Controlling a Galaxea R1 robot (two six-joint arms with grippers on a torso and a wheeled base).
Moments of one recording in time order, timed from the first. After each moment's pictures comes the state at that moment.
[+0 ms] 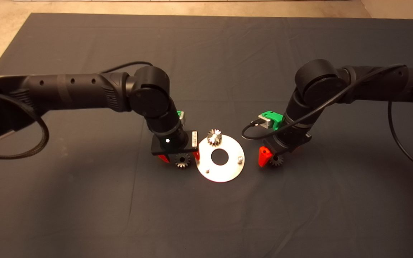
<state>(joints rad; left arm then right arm) -0.32 2.64 -1.13 0.24 1.37 -1.54 0.31 2.56 -1.13 -0.10 -1.53 1.04</state>
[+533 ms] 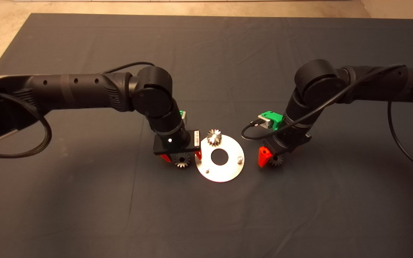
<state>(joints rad) -0.32 2.65 -1.13 0.24 1.37 -1.55 0.31 2.56 -1.13 -0.10 -1.53 1.04</state>
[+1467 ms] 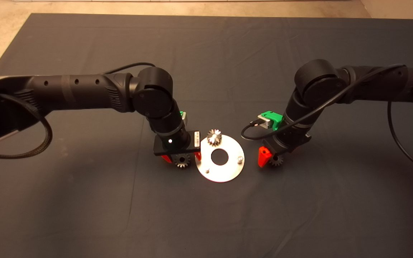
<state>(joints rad) -0.31 2.65 -1.13 0.24 1.37 -1.55 0.31 2.56 -1.13 -0.10 -1.53 1.04</state>
